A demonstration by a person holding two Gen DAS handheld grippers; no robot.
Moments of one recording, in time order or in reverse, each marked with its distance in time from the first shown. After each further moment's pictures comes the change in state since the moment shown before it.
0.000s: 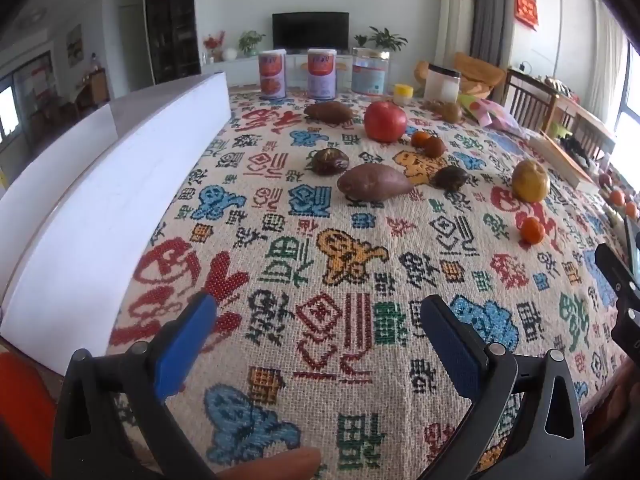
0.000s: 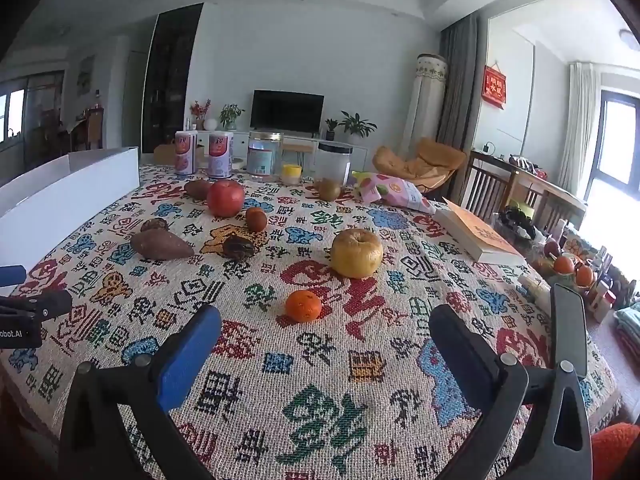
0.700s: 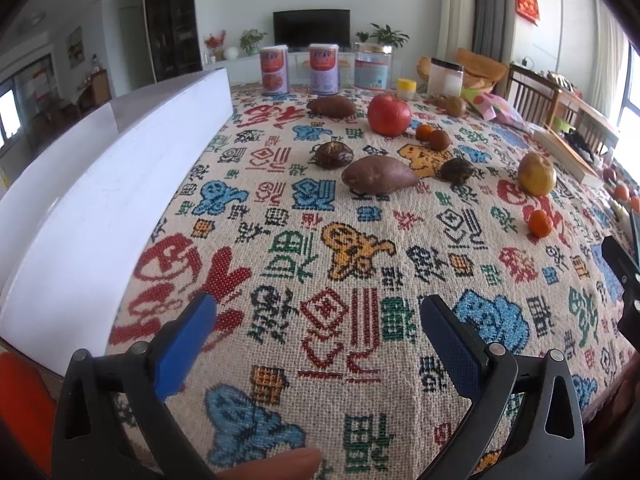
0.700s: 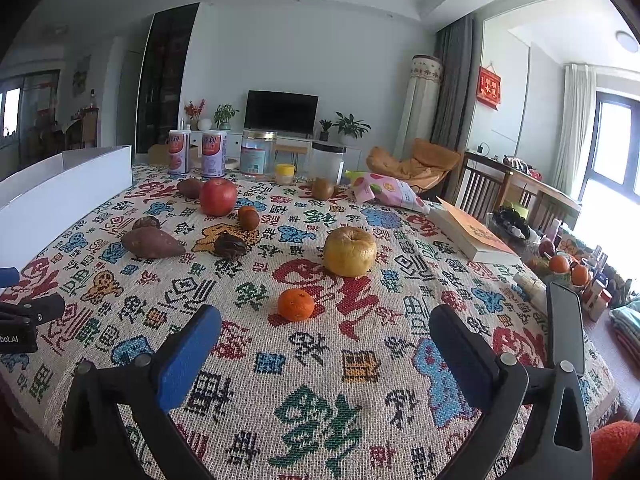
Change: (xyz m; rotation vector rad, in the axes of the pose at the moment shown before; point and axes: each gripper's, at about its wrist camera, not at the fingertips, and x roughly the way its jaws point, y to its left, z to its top) left arm 0.006 -0.001 -0.004 0.011 0.007 0.019; right arm 0.001 0.002 -0.002 -0.006 -0.004 -0.030
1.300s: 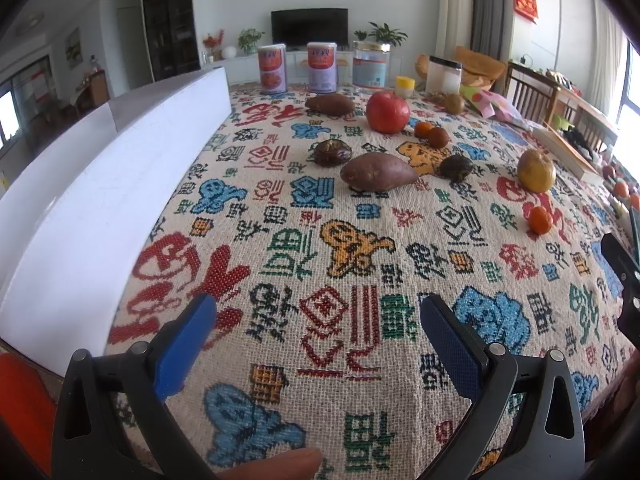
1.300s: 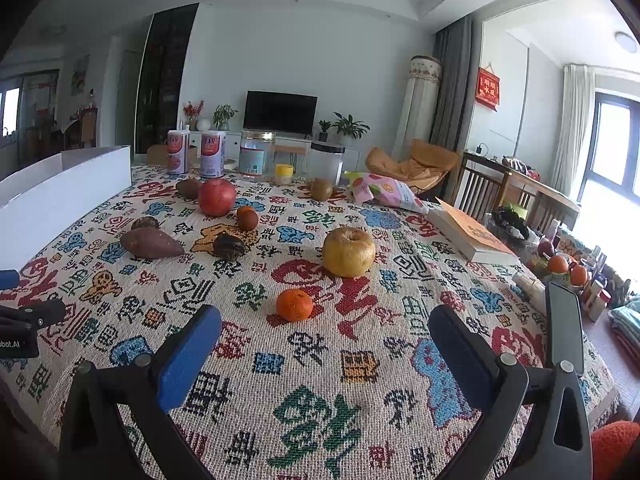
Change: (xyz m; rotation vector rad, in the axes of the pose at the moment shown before) left arm 0.000 0.000 -0.002 0.003 -0.001 -0.002; right arm -0.001 -0.001 -0.002 -0.006 -0.008 -0.008
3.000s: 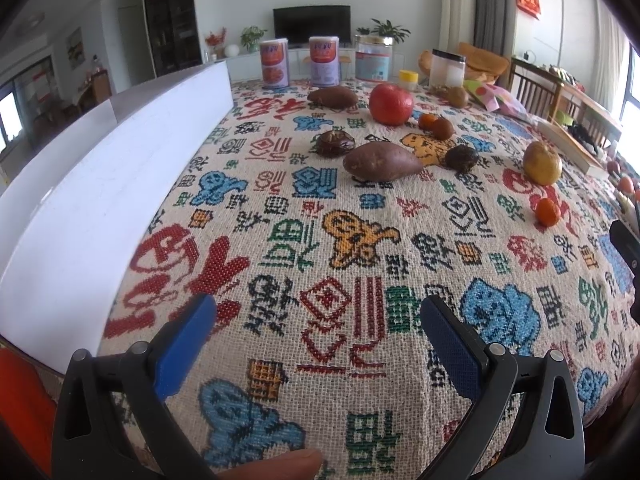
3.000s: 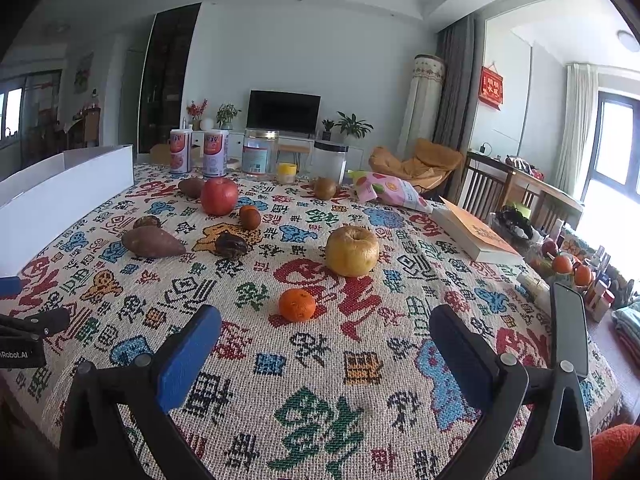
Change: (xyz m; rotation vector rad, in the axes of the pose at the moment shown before) left arm 0.007 0.000 -0.005 0.005 0.014 0.016; right arm 0.003 -0.002 0.000 -0.003 -0.004 0.013
